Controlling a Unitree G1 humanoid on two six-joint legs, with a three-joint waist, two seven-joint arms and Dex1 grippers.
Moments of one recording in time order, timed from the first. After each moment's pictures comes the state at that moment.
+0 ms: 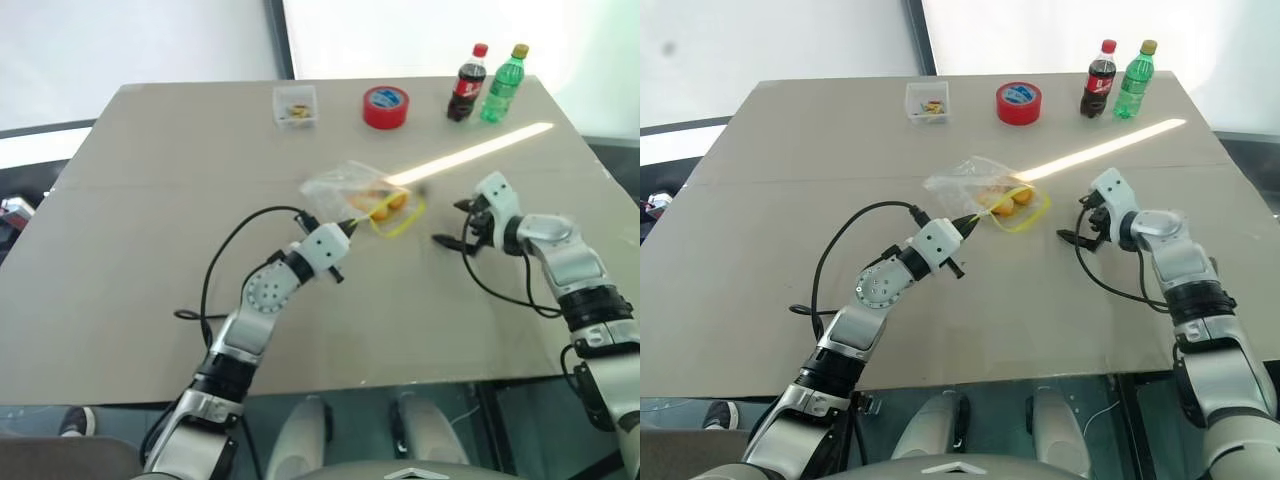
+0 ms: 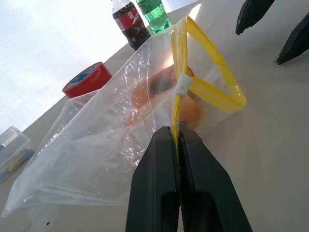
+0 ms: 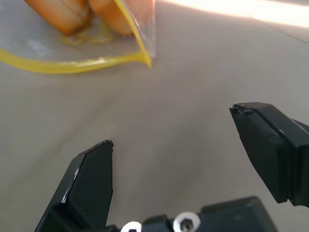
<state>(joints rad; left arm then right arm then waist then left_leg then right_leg) -0.37 0.30 -0.21 0.13 0.19 -0.19 -0.43 -0.73 -0.57 0.17 0.56 -0.02 0.11 0.84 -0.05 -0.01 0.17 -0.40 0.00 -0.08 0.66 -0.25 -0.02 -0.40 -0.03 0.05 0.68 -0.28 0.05</state>
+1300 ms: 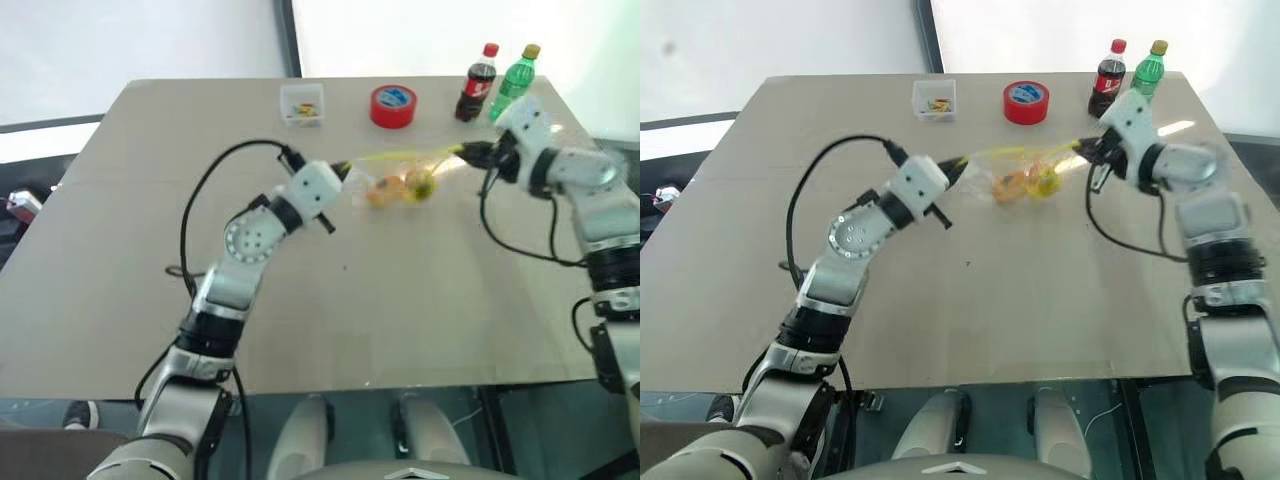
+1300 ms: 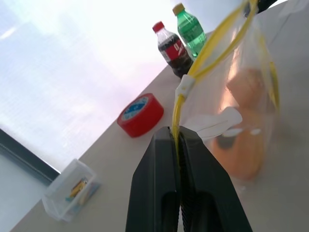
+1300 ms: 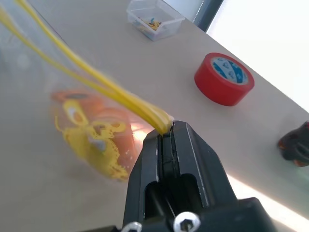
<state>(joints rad) -0.62 0.38 -0.14 0.03 0.13 0.00 -0.50 -0.89 -0.70 0.10 0.37 -0.02 0.05 0.92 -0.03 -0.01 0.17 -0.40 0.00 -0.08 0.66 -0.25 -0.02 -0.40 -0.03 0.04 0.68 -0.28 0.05</state>
